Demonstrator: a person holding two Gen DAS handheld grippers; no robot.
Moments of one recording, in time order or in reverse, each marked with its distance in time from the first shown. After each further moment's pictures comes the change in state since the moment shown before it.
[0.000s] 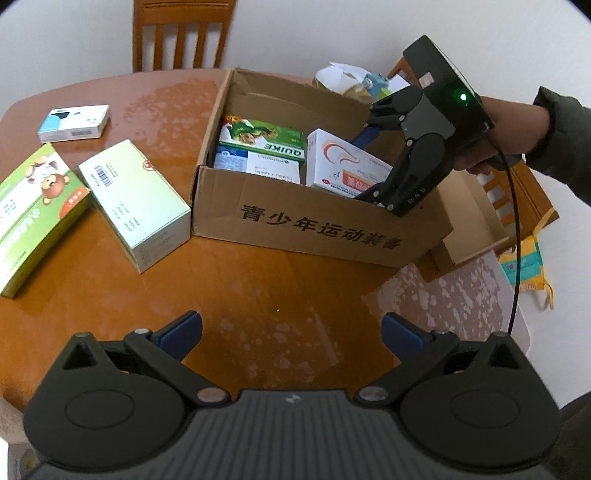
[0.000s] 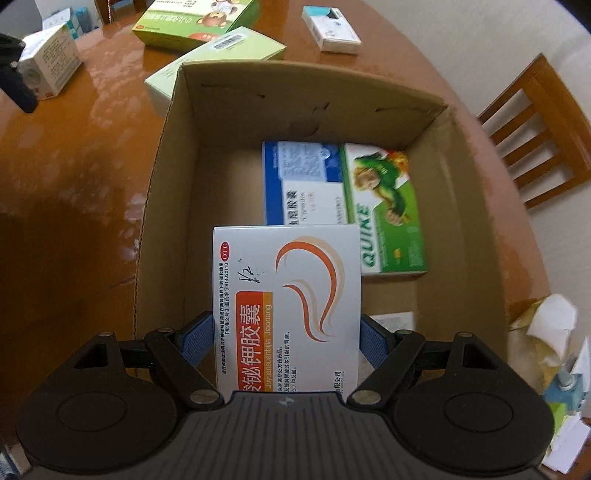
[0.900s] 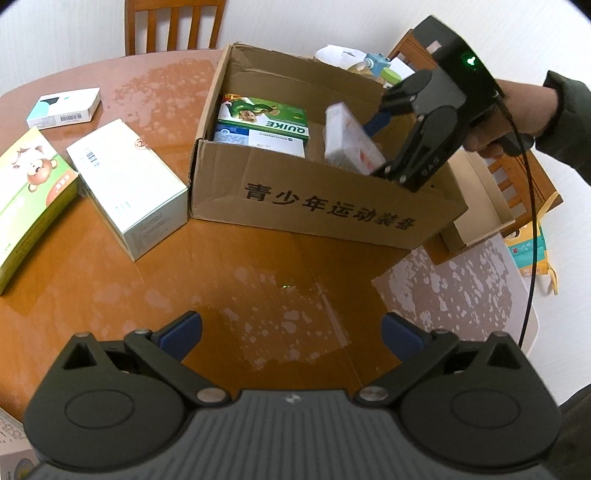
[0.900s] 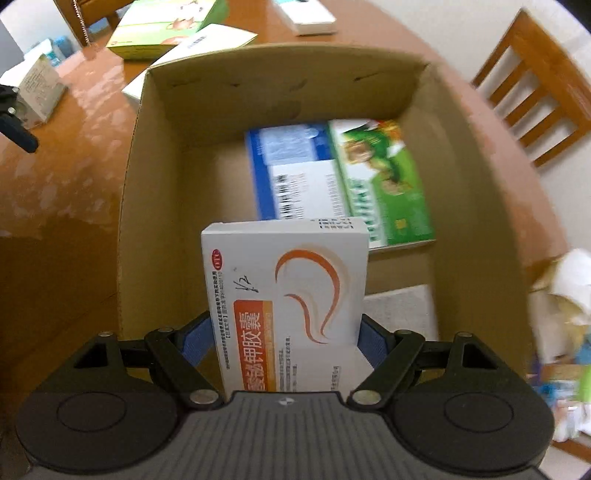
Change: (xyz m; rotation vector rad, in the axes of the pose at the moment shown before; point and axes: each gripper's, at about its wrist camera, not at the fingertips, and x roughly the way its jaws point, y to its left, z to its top) left arm 0.020 0.007 -0.005 0.008 0.044 0.002; right arm 0.006 -0.015 0.000 0.127 0.008 0.058
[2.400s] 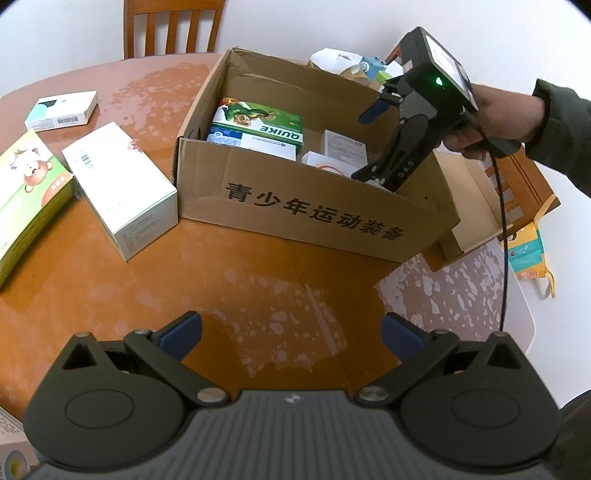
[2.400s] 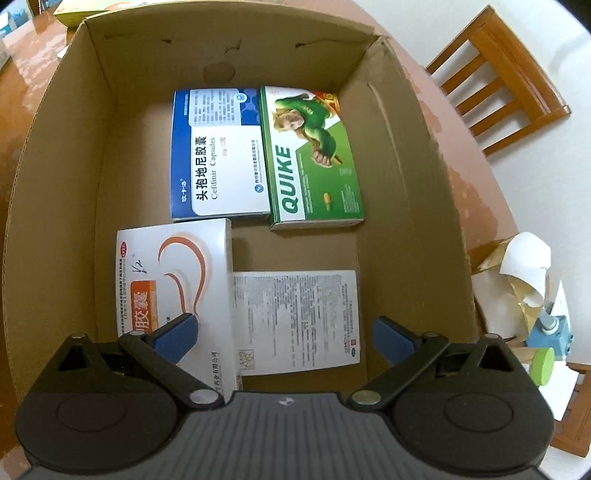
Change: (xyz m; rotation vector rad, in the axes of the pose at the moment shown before) left arm -0.001 -0.012 -0.001 -0.006 -0.017 -0.005; right arm 0.025 0.002 -0.031 -0.005 0.048 -0.227
